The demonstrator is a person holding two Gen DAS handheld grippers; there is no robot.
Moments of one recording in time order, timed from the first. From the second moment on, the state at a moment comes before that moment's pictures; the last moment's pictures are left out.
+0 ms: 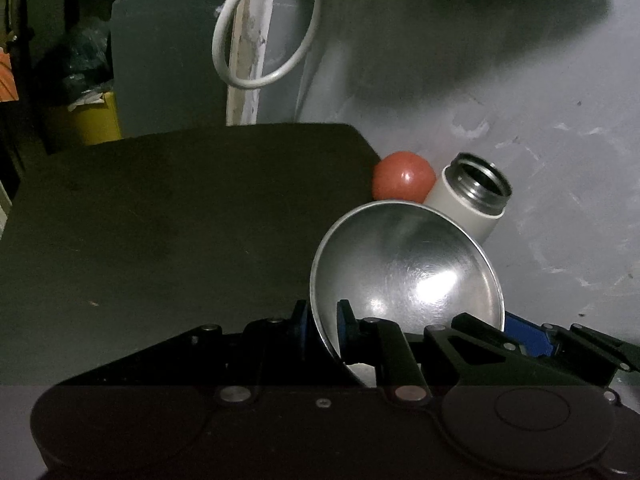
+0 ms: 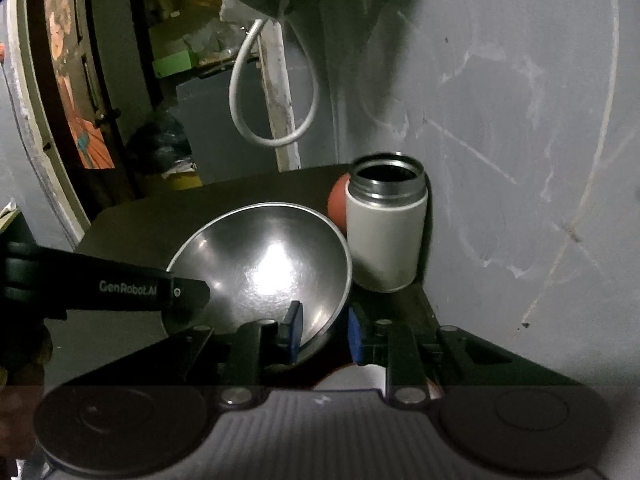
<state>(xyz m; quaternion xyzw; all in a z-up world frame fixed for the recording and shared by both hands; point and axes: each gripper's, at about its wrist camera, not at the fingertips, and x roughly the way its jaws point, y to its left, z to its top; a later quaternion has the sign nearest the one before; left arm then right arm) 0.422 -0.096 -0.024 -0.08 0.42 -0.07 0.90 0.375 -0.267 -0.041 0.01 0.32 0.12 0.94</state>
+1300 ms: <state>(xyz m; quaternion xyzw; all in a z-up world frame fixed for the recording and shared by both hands) 0.265 -0.136 -0.012 -0.02 0.46 -0.19 0.87 0.189 -0.324 -0.031 0.04 0.35 0.09 0.93</state>
